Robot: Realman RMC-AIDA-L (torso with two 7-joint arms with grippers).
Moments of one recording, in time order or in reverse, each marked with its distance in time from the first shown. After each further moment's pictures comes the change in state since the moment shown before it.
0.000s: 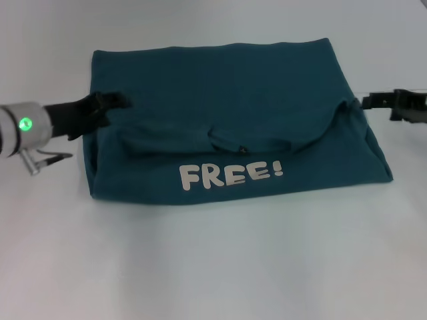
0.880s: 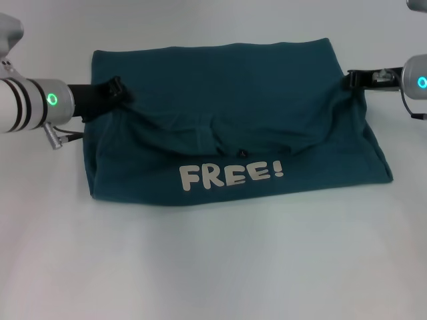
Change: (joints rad) left arm -0.163 0.055 0.007 -0.173 0.099 -0.117 -0.039; right arm 0.206 0.001 -0.107 0.244 -0.023 0.330 -0.147
